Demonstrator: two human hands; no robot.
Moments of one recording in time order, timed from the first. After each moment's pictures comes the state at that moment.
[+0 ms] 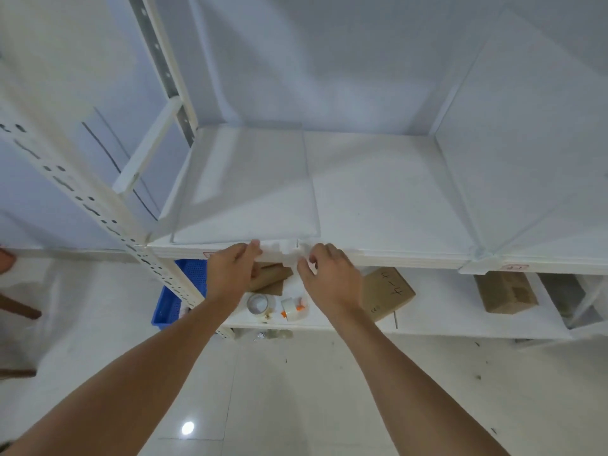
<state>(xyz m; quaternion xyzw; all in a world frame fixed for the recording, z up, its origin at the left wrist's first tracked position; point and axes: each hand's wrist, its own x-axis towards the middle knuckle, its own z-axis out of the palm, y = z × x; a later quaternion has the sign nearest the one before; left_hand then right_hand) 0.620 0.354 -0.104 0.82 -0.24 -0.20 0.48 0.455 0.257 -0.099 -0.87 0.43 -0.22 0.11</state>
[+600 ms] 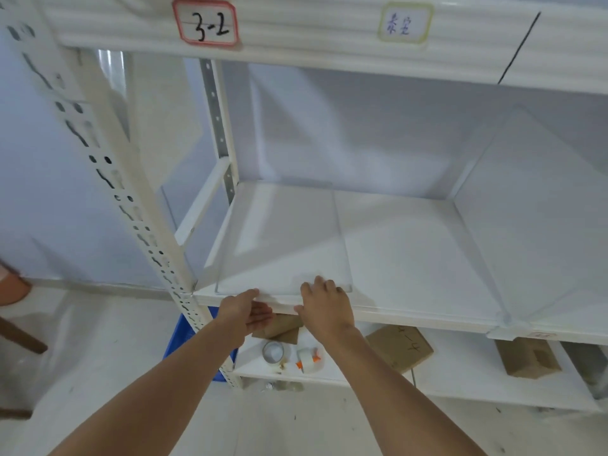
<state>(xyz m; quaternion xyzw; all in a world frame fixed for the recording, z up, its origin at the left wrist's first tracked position) 0.688 0.368 -0.069 0.67 0.09 -0.46 0.58 0.547 0.261 -0.065 -0.95 0.31 0.03 -0.03</state>
